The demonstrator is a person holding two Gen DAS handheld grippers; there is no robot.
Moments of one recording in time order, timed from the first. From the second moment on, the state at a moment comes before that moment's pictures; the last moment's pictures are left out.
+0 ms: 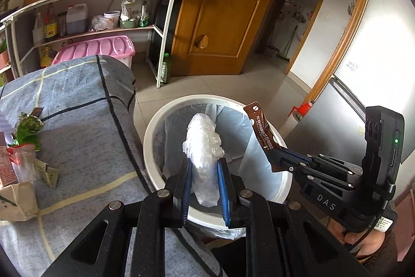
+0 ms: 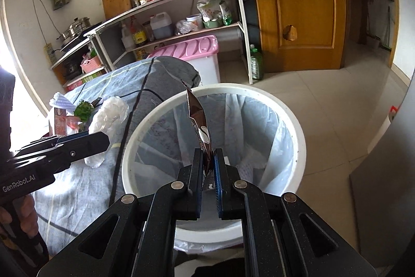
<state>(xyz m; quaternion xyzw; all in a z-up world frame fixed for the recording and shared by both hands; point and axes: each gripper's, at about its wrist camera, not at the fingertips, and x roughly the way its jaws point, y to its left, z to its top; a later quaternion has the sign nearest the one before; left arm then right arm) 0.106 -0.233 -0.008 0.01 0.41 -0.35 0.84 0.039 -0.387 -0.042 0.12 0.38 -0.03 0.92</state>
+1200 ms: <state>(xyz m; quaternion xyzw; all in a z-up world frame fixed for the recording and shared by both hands) 0.113 -0.155 -0.015 -0.04 0.41 -0.27 0.87 0.047 -0.340 -0.033 0.13 0.38 0.01 0.92</state>
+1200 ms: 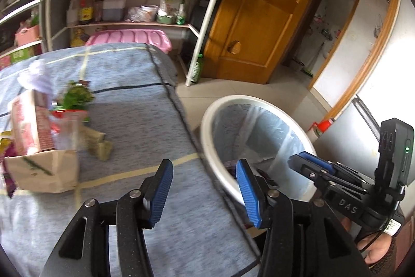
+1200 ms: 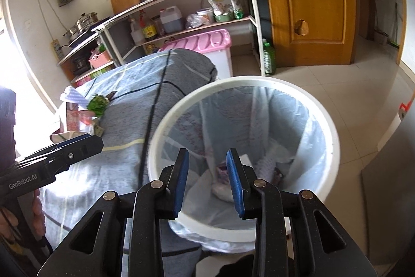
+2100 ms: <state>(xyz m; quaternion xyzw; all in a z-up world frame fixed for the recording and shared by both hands) 0.122 0.037 -0.019 -0.11 0.38 -0.09 0.91 0.108 -0.181 -0.041 0.07 0.39 0.19 0.90</state>
